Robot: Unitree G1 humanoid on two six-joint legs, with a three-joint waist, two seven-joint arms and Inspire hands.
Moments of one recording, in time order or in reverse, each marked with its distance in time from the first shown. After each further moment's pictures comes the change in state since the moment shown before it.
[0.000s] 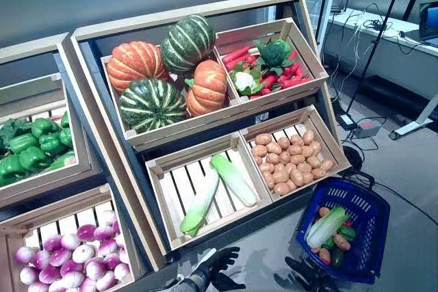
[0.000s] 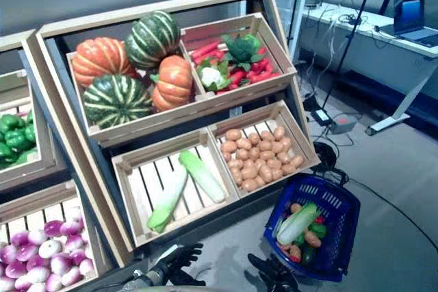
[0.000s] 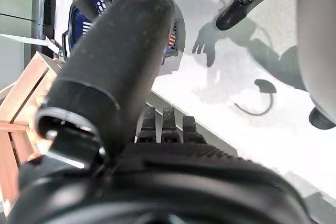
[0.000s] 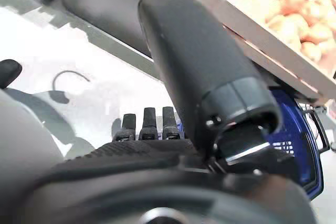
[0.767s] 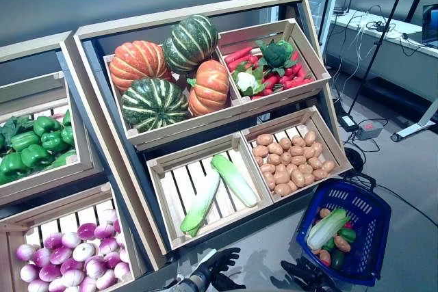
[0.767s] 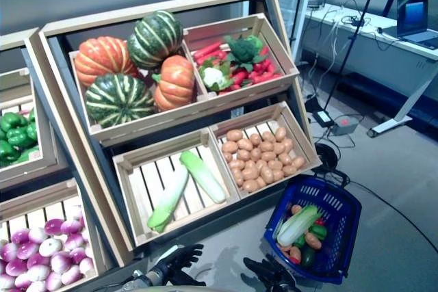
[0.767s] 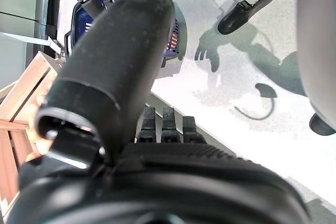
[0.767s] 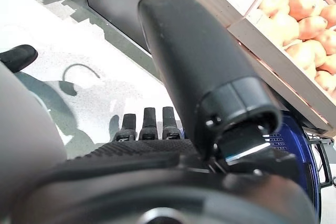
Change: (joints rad) left arm 0.001 0.001 0.012 0.000 -0.001 -0.001 -0.034; right arm -0.005 -0.004 0.012 -0.001 -0.073 0.016 0.001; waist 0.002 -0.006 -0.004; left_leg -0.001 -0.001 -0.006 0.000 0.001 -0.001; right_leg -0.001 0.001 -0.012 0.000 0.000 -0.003
